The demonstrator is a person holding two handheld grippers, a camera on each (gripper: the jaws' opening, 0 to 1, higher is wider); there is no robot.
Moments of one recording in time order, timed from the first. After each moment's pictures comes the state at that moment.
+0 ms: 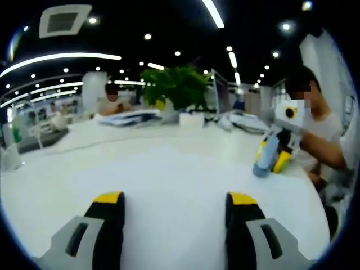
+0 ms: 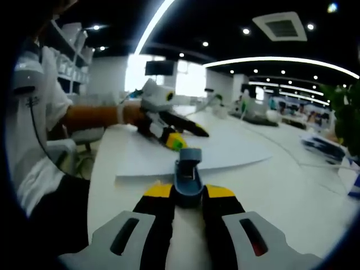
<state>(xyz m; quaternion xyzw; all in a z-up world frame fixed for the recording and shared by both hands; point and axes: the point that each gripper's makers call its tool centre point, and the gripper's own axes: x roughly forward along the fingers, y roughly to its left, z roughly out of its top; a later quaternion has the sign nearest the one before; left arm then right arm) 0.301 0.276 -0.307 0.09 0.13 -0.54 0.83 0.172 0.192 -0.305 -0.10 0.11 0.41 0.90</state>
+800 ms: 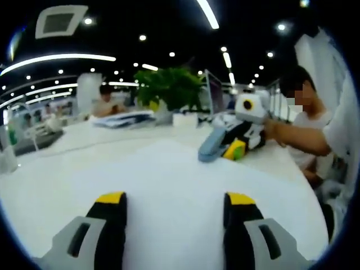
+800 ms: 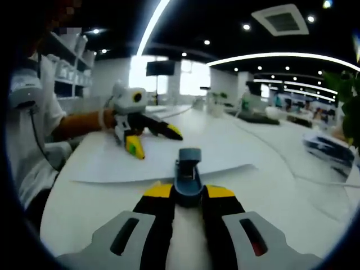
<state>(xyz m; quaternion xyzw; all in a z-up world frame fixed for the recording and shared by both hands) 0.286 0.274 -0.310 0.09 0.12 -0.56 0.81 0.252 0.164 -0.307 -0.08 0.12 0.44 0.89</state>
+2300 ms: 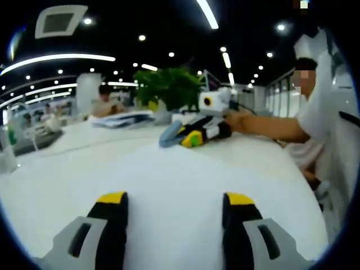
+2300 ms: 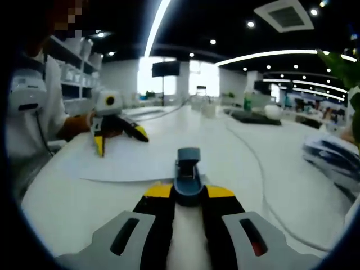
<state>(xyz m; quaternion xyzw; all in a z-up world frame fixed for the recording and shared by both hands) 0.283 0.275 -0.309 0.09 0.12 -0.56 0.81 0.330 0.130 -0.305 -0.08 0.12 0.48 0.87</state>
